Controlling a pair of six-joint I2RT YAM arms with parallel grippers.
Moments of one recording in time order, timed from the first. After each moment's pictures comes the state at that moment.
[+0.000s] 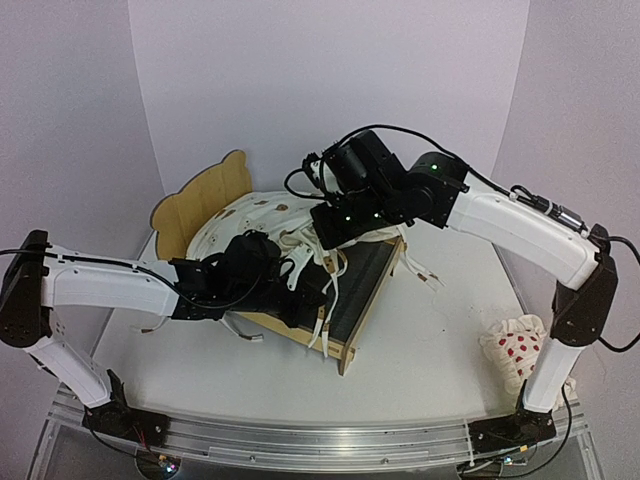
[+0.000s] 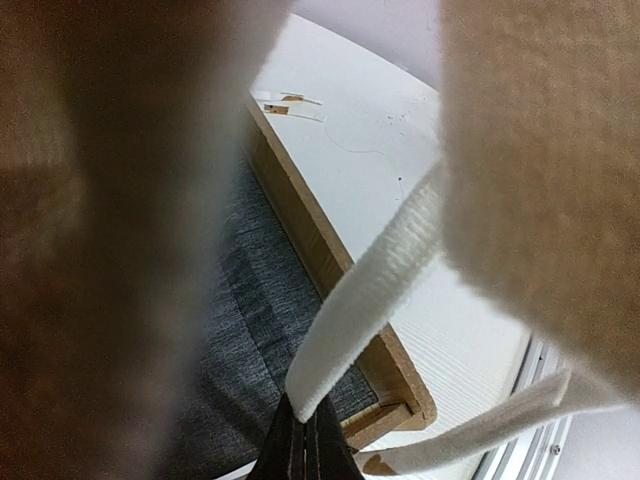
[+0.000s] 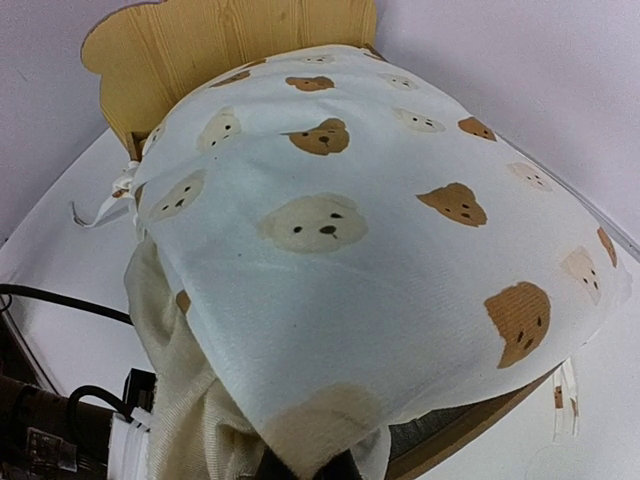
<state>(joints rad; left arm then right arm) -1.08 1.53 1.00 0.01 0.03 -0.24 1.05 1.82 1.95 -0.87 0.30 0.26</state>
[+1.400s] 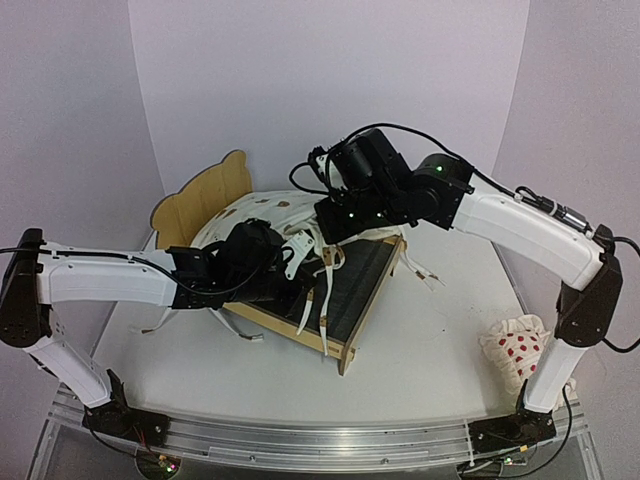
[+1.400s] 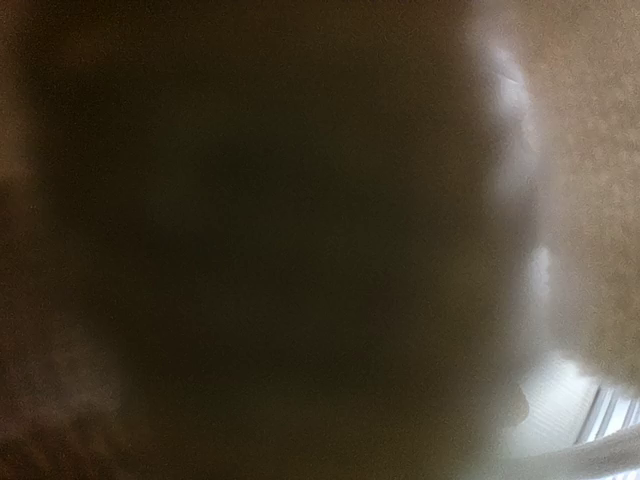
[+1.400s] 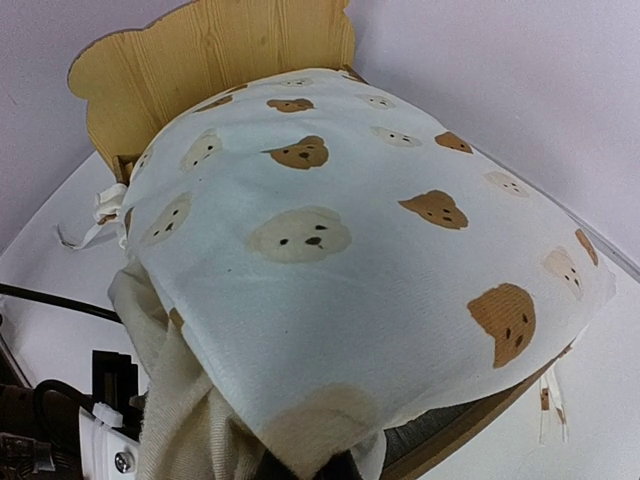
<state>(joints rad) -1.08 1.53 1.08 -0.10 -0.15 -0.05 1.05 1.79 1.91 -0.81 0.35 0.25</state>
